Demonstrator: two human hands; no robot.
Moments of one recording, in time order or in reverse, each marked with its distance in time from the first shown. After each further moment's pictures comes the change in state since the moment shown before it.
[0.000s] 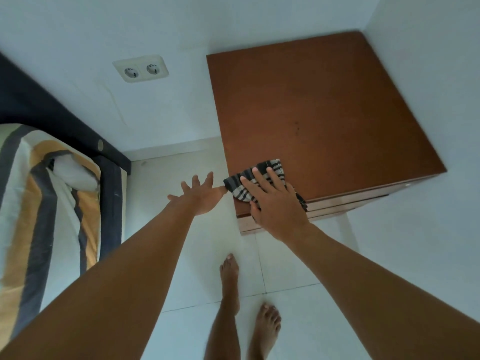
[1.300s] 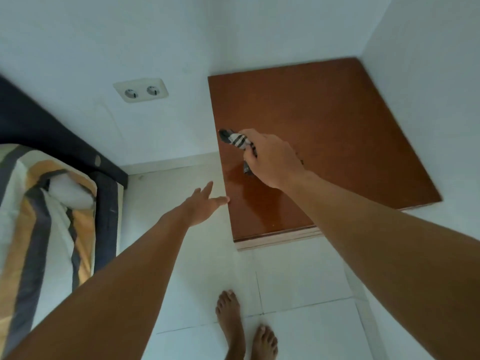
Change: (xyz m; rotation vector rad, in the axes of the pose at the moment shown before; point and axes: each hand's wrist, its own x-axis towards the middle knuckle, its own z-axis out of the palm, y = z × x) left_hand 0.014 0.004 -0.039 -0.367 -0.069 0.090; right_hand 0.125 0.012 -0.101 0.200 0.200 -0.027
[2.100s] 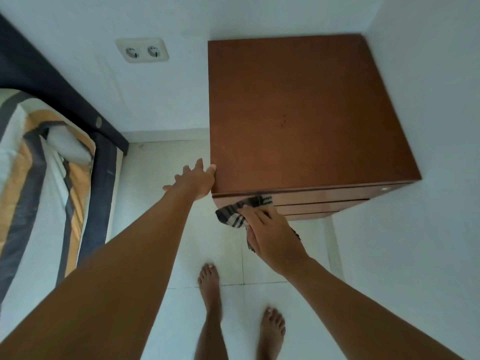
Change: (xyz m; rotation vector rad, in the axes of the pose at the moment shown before) left_hand -0.034 0.011 0.069 0.083 0.251 -0.155; right_hand -0.240 0.042 0.064 -0.136 -0.131 -0.261
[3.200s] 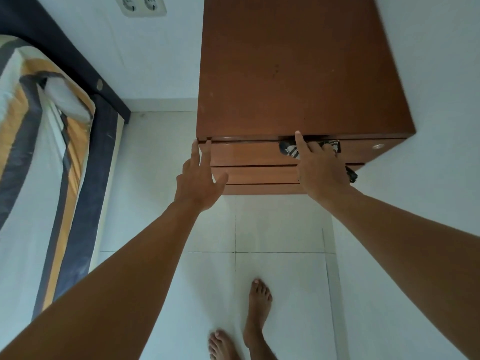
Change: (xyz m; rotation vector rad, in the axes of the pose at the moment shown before) left_hand -0.107 -0.015 0.117 -0.031 0.375 0.306; right_hand -0.034 0.090 -0.046 -0.278 -0.108 0.414
